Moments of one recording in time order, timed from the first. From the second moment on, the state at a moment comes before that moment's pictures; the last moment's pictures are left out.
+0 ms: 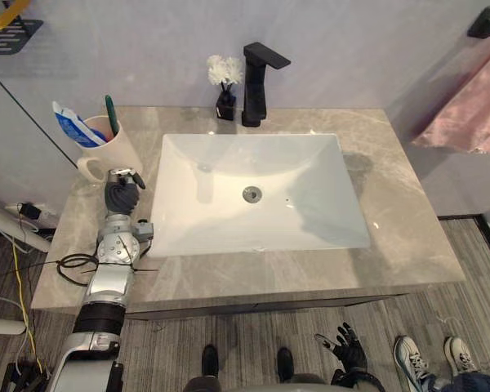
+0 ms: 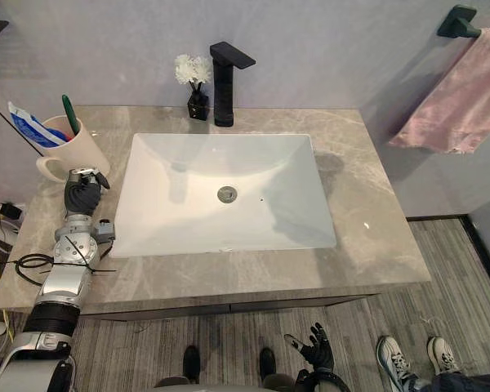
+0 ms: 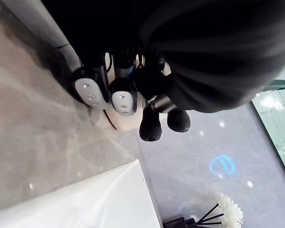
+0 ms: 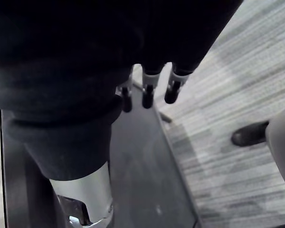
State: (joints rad) left arm -0.31 0.47 0.07 0.36 -0.06 -0.20 0.29; right arm 0.31 0.03 -0.08 0.60 0.19 -0.15 -0.11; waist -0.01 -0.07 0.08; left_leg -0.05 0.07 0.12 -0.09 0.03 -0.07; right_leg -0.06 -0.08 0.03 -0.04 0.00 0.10
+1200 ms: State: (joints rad) left arm 0.31 0.08 0.36 -0.12 -0.34 -0.31 0.27; right arm 0.30 0.04 -0.08 0.66 0.20 -0.12 -0.09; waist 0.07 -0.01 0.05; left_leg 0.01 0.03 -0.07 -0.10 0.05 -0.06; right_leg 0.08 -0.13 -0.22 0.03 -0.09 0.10
